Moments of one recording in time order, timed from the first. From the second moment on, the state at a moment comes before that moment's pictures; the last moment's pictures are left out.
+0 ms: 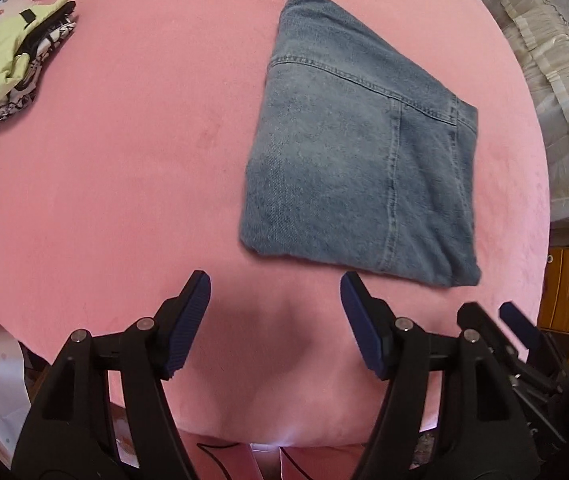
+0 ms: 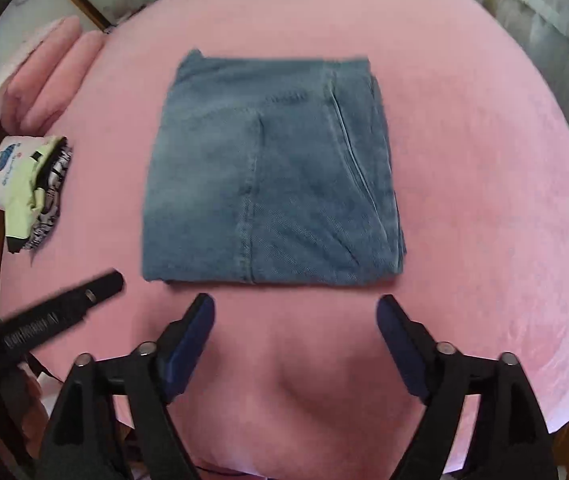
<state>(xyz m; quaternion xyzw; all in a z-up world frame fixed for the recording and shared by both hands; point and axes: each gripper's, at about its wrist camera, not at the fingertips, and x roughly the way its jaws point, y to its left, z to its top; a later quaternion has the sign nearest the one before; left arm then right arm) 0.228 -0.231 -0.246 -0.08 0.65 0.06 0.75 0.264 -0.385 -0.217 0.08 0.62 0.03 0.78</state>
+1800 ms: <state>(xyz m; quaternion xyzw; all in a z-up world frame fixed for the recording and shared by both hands) 0.409 -0.178 -0.392 -0.20 0.69 -0.10 0.69 0.452 -0.465 -0.386 0.32 0.66 0.19 0.66</state>
